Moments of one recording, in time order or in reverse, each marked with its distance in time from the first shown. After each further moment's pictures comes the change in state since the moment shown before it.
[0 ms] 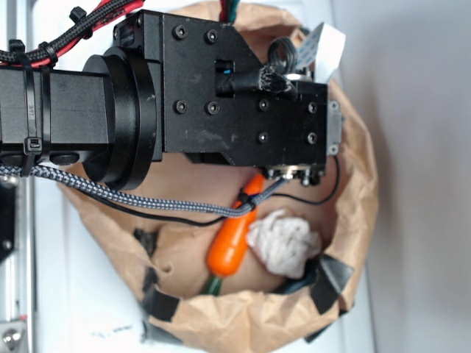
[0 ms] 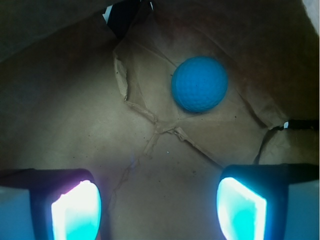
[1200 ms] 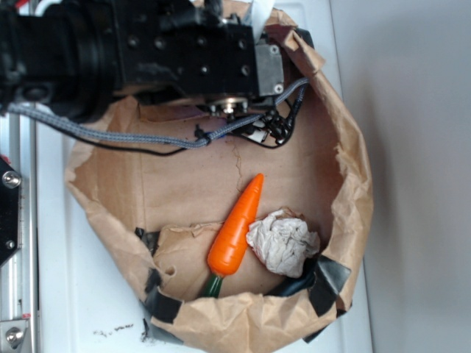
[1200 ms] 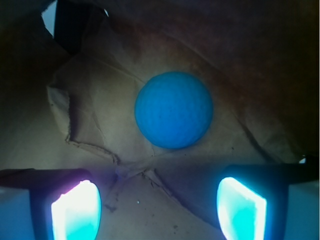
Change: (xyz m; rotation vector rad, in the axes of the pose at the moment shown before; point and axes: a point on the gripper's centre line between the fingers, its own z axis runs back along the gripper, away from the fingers) arm 0.024 0.024 -0.038 -0.064 -0.037 0.041
